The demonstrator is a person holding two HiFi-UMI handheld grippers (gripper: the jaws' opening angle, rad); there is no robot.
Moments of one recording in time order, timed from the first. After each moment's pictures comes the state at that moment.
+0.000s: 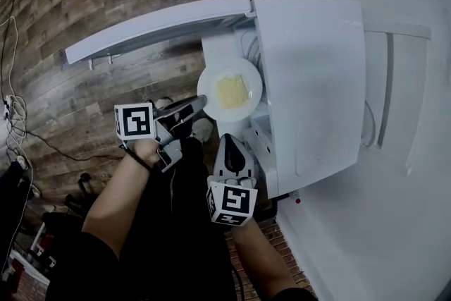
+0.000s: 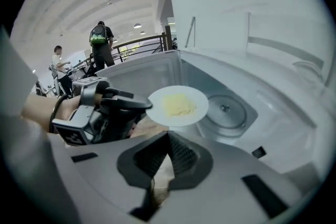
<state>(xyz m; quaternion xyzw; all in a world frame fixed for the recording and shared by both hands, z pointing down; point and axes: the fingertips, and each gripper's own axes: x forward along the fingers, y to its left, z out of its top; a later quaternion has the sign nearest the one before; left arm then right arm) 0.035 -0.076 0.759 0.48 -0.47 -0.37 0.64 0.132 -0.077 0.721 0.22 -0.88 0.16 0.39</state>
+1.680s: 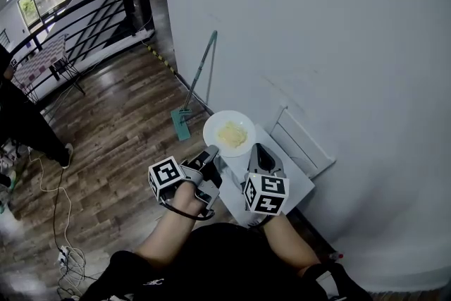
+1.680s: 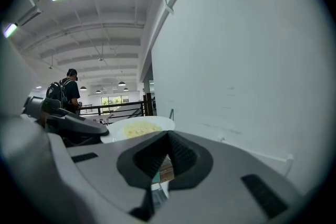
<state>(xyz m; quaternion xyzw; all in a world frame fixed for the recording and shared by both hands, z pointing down) -0.011 -0.118 0.284 0.53 -0.48 -0.47 0.52 0.094 -0.186 0.264 0.39 -0.91 0.08 0.08</state>
